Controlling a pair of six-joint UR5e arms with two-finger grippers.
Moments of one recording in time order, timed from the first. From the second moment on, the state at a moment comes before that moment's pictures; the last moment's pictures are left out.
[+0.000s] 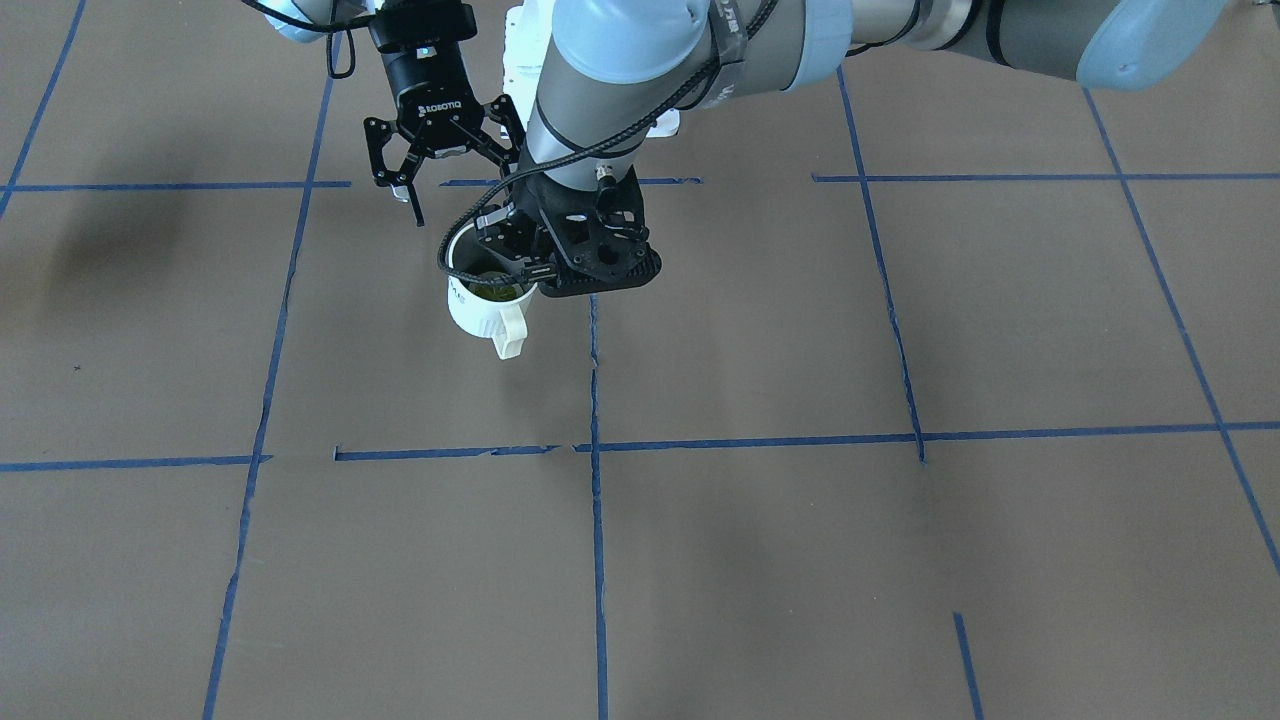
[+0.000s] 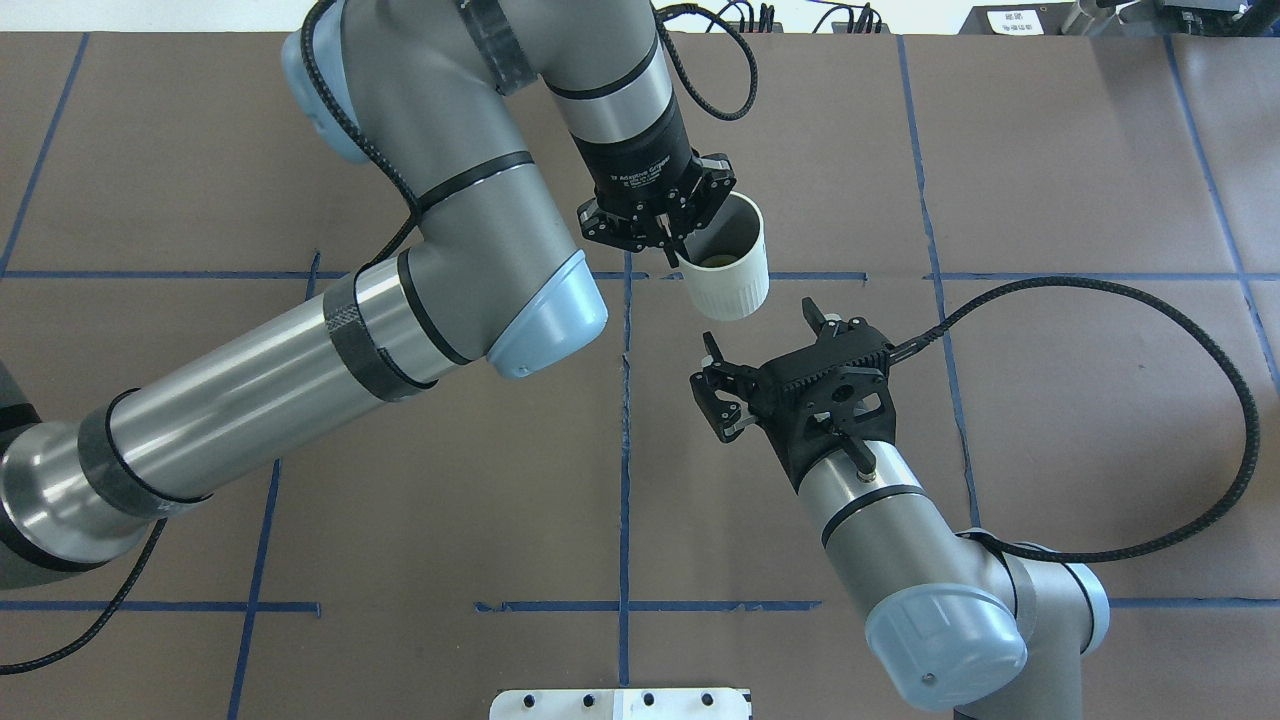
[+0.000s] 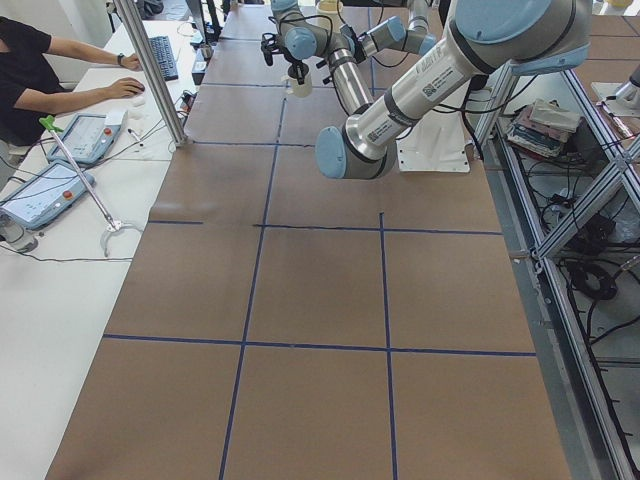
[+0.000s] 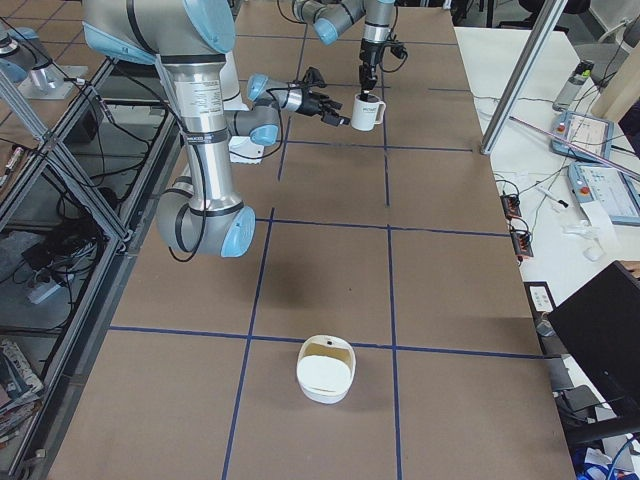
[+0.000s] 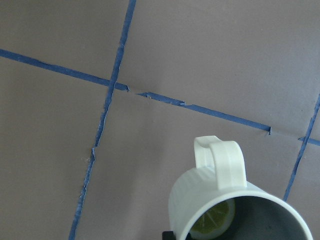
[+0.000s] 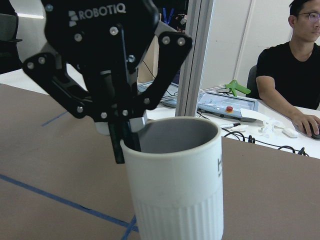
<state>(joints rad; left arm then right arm) -0.70 -2.61 -1.51 -1.51 -2.25 -1.42 0.17 -1.28 2.02 -0.99 0.68 0.84</state>
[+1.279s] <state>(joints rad) -0.63 -2.60 -1.55 -1.50 -2.25 -1.42 0.15 -1.28 1.99 -0.99 0.65 0.74</state>
